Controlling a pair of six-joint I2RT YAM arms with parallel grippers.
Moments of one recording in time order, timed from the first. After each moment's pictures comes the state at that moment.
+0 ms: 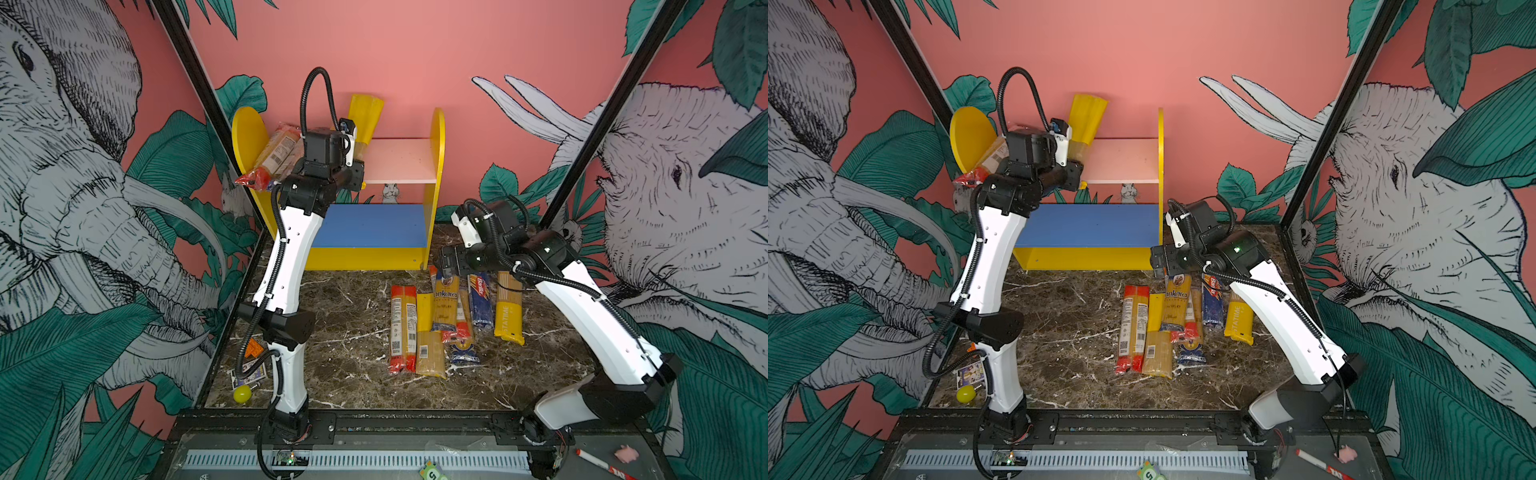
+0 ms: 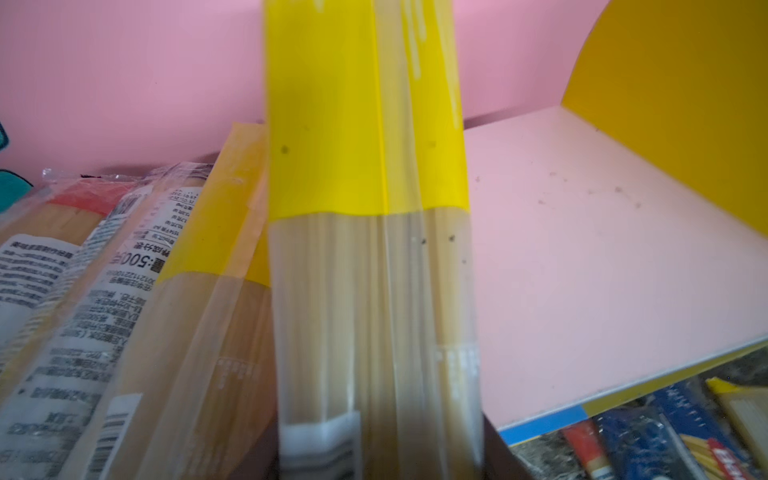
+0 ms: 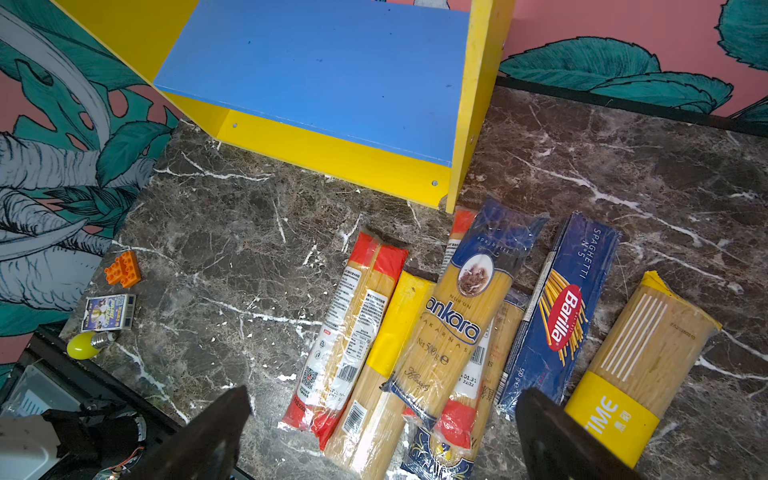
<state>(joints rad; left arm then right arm) -0.36 2.00 2.63 -0.95 -0.11 0.07 0.66 1.48 1.84 -1.16 0.03 0.31</state>
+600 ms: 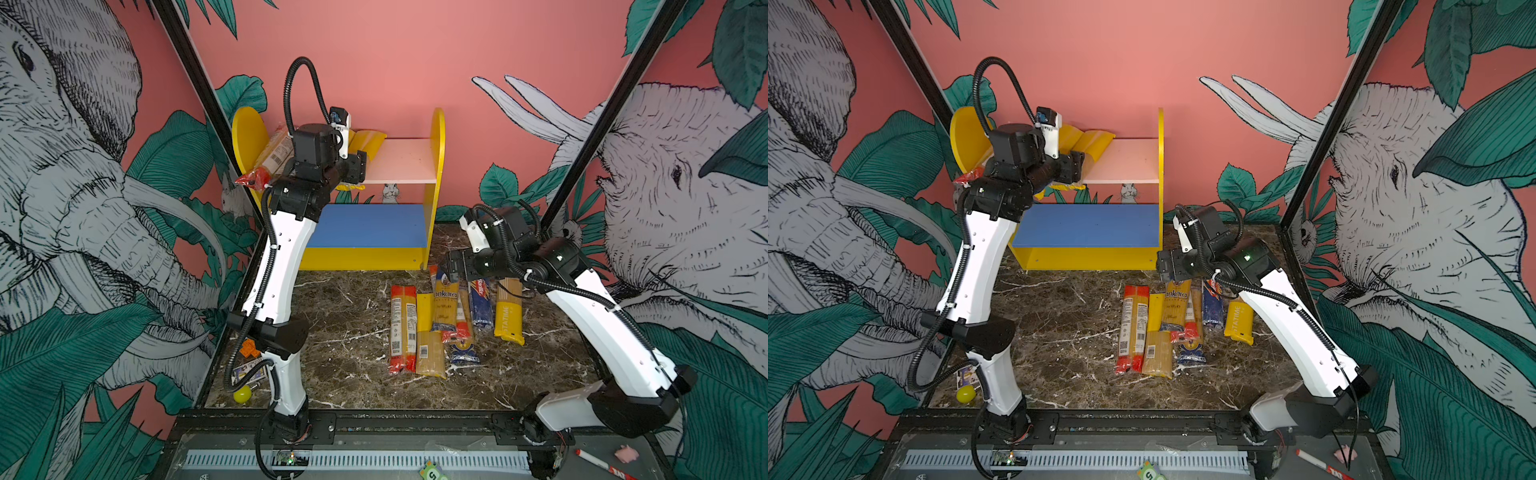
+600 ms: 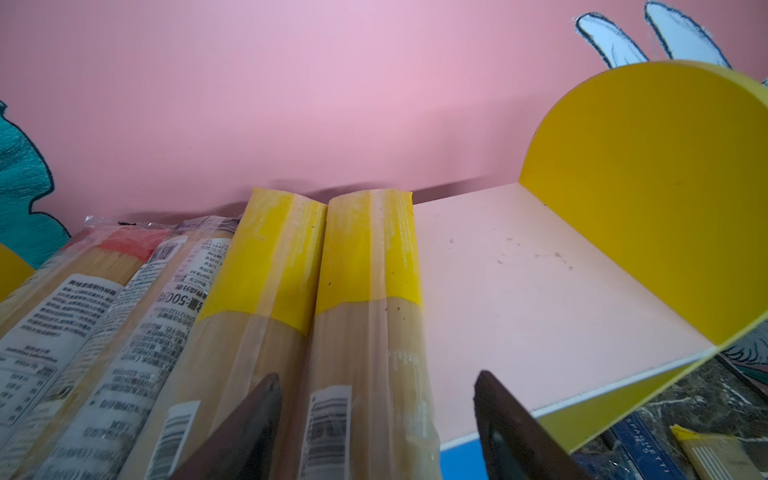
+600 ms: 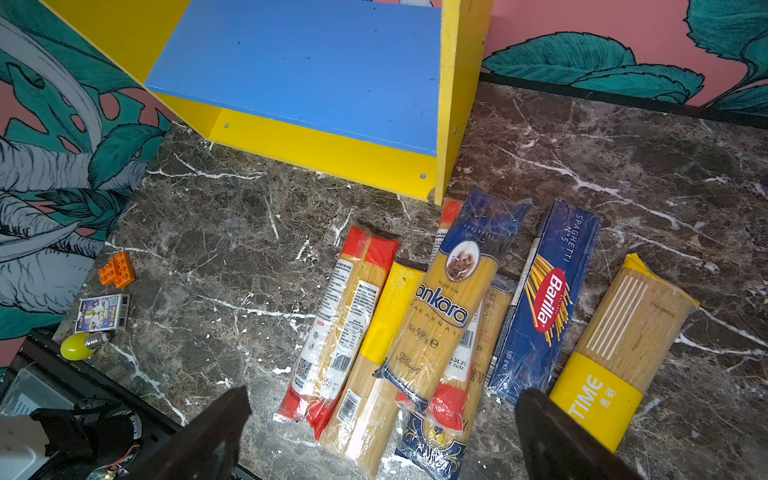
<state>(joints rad) -0.38 1.87 2.51 -0.84 -0.09 0.05 0.66 1.41 1.78 -1.17 0.06 0.32</state>
